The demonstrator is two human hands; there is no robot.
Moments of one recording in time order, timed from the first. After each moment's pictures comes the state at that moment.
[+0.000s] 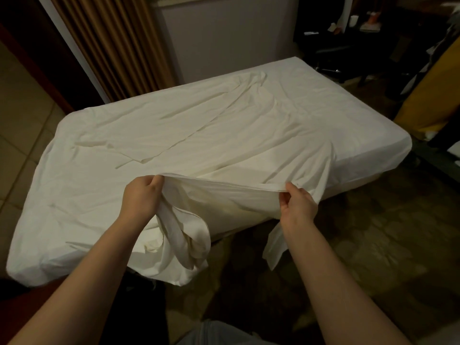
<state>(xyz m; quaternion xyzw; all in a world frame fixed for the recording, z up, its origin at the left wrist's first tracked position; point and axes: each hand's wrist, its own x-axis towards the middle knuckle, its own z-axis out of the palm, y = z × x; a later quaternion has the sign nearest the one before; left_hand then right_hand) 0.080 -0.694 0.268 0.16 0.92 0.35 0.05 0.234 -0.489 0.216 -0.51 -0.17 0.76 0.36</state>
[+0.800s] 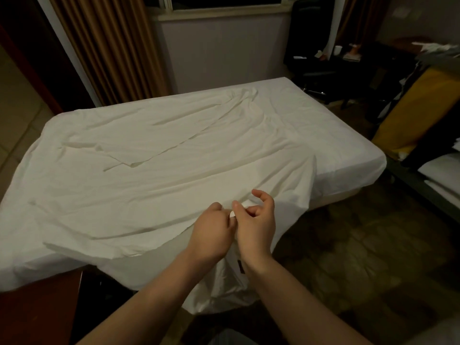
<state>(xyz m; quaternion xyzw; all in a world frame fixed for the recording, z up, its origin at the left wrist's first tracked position) 0.200 -0.635 0.240 0.40 0.88 0.25 0.06 0.257 -0.579 0.239 -0.41 -0.57 0.62 0.34</state>
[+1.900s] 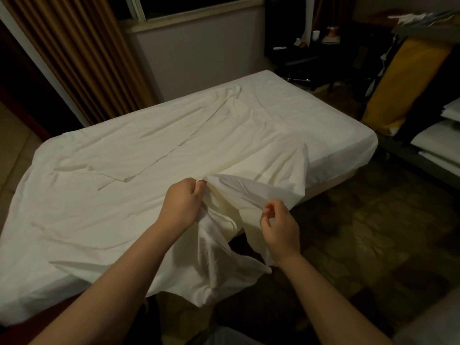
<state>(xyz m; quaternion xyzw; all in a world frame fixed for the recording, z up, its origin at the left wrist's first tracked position) 0.153 -0.621 0.281 0.34 0.89 0.30 0.05 0.302 -0.510 0.178 -0.37 -0.81 0.35 0.29</state>
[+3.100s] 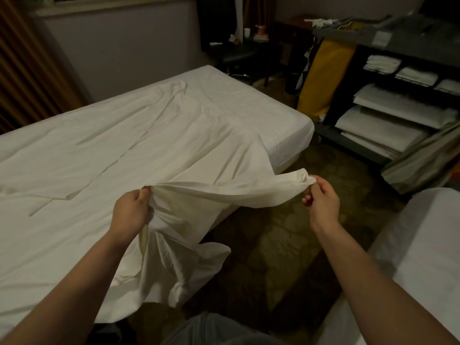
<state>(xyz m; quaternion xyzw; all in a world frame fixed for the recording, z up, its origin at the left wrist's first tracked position) 0.064 -0.664 0.242 0.31 0.87 0.37 0.14 0.354 -0.476 0.207 -0.56 -0.41 0.54 0.48</state>
